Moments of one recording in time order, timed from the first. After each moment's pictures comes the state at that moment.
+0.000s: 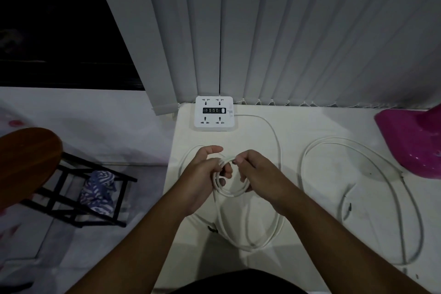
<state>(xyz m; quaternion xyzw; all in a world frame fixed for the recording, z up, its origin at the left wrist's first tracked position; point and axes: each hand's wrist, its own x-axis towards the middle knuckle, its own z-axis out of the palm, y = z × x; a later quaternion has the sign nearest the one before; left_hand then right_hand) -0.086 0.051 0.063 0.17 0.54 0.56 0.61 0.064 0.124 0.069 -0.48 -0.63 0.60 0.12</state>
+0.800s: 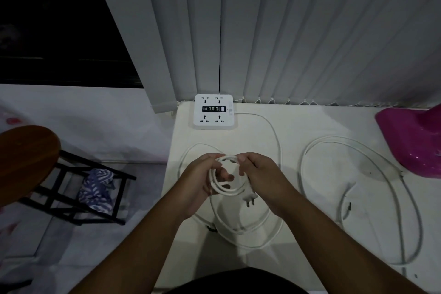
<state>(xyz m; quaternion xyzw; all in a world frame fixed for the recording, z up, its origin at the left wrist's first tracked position) -0.092 0.047 0.051 0.16 0.52 0.54 0.64 0.063 0.123 0.062 -0.48 -0.60 0.62 0.17</state>
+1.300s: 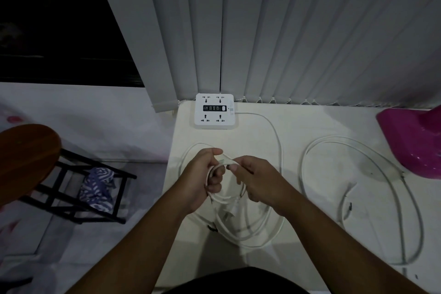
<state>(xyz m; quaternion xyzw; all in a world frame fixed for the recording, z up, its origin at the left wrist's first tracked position) -0.091 0.055 0.051 0.11 0.54 0.55 0.63 0.065 0.124 0.060 -0.43 -0.63 0.64 0.12</state>
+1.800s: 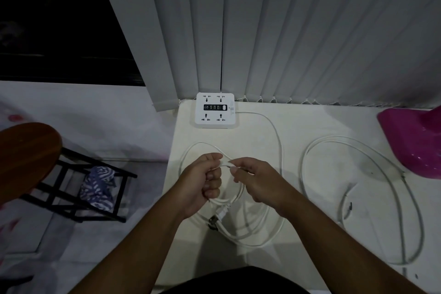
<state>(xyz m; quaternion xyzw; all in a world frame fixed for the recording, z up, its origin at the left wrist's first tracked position) -0.092 0.044 0.046 0.08 0.51 0.54 0.66 0.069 0.122 0.057 -0.44 -0.63 0.63 0.10</state>
